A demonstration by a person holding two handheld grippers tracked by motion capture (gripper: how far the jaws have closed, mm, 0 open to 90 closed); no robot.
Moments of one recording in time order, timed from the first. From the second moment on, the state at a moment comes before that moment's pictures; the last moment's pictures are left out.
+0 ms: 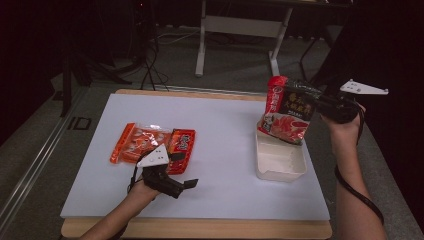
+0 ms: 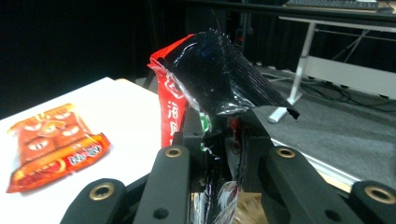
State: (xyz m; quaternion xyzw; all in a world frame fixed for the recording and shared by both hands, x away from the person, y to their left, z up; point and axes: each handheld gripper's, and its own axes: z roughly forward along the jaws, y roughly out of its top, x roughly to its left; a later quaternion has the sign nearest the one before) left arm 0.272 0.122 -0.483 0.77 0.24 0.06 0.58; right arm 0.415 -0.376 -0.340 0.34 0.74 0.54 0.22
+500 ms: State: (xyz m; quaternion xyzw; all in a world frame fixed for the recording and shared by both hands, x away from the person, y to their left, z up) left arm 0.272 0.123 -0.492 0.77 0.25 0.06 0.58; right arm 0.438 -0.373 -0.374 0.33 0.76 0.52 0.22
